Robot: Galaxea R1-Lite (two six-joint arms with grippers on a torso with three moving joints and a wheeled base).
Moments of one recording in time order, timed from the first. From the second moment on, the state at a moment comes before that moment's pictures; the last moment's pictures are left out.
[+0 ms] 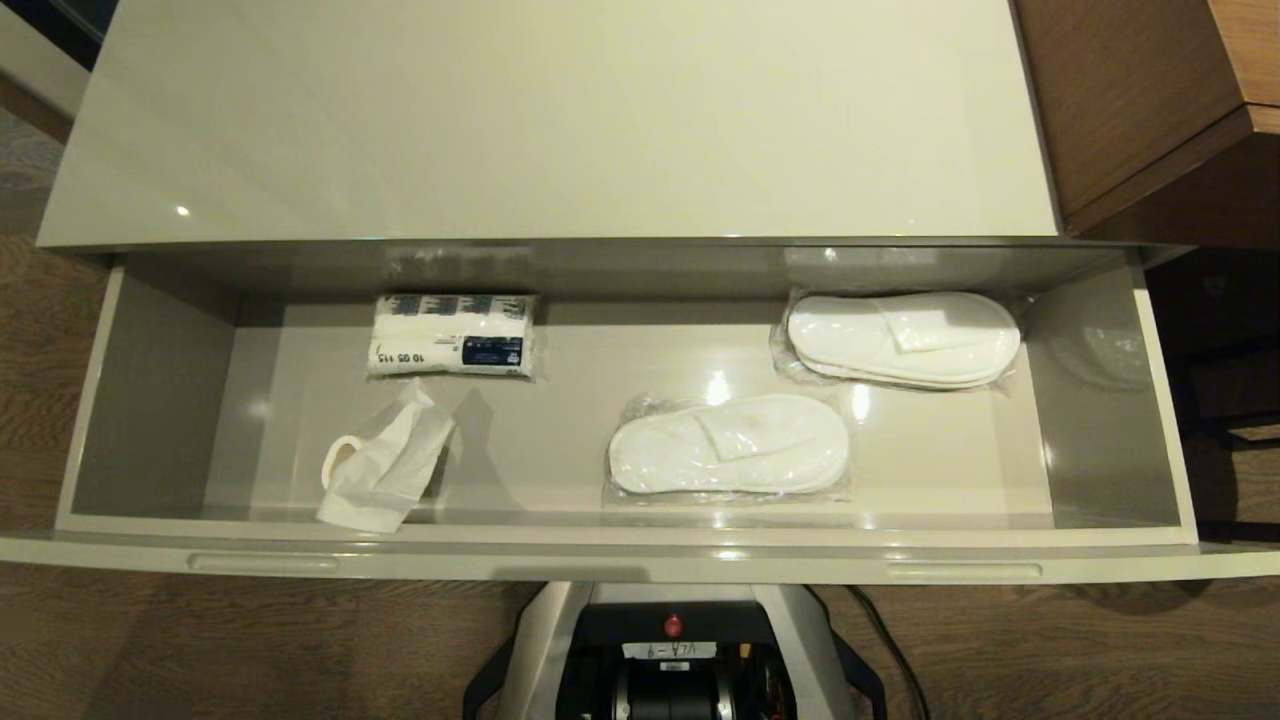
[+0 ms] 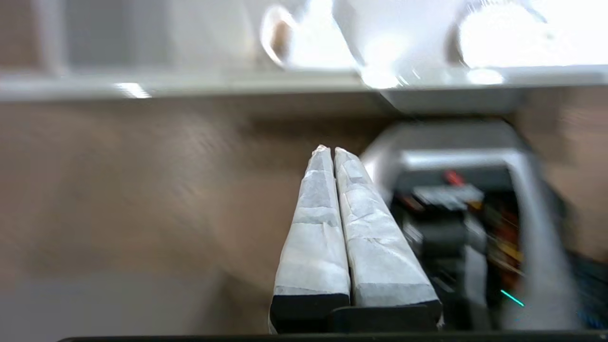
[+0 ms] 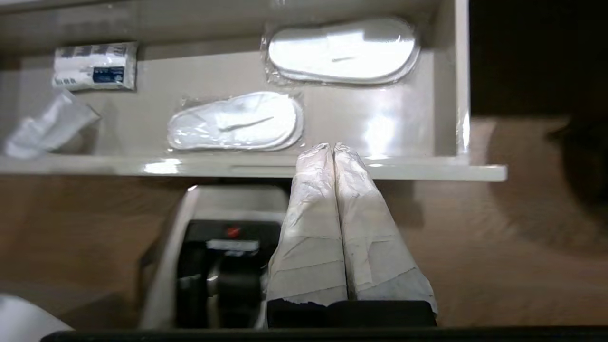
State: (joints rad) left arm 0.01 0.21 -0.32 0.25 -0.08 -0.02; right arm 0.00 0.20 -0.68 0.46 0.14 0.09
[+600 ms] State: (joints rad) left arm 0.01 0.85 -0.25 -0.11 -0.18 -0.32; right arm 0.01 0.91 -0.54 0.27 0.03 0.22
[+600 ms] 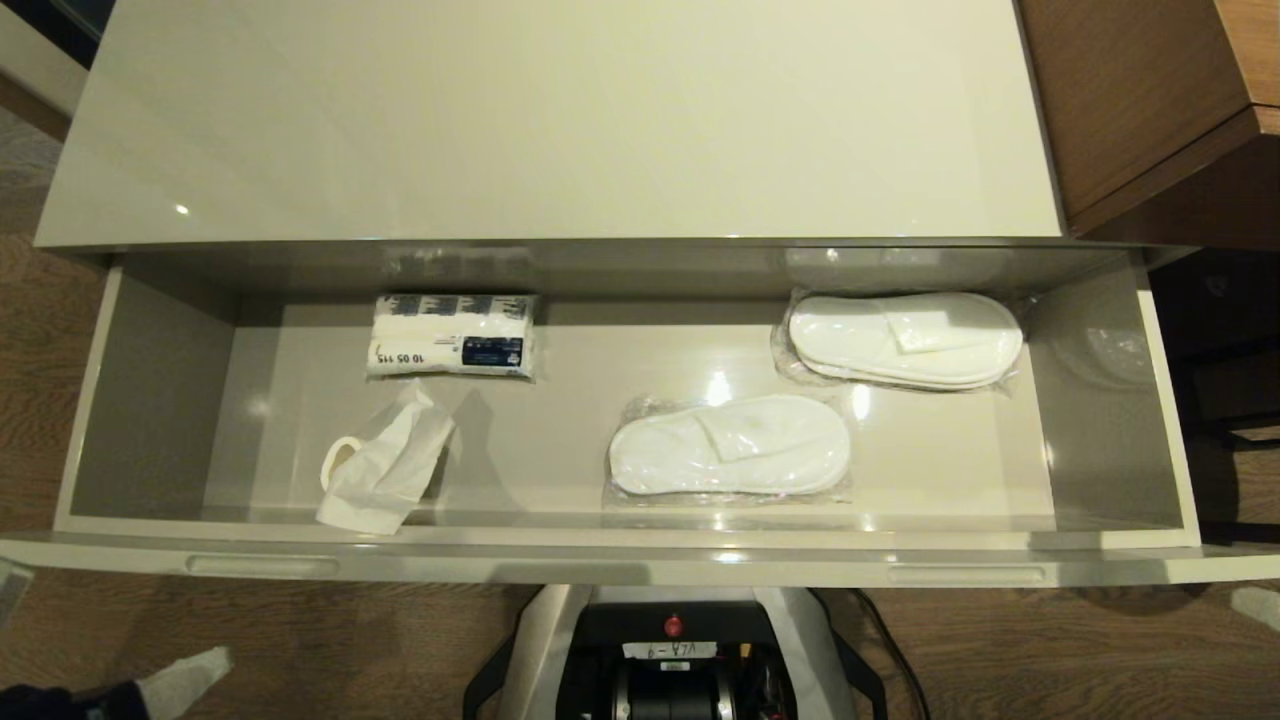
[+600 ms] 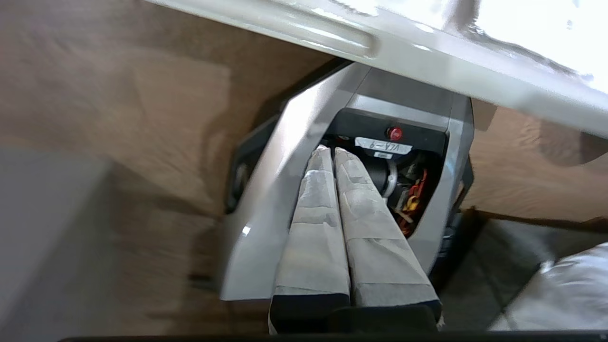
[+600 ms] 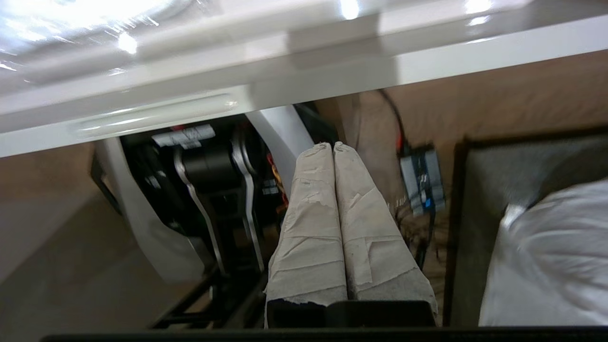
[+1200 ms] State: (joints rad) left arm 0.00 1.16 -0.19 -0.50 -0.18 -0.43; right arm 0.14 1.24 -0.40 -0.13 -0.11 0.32
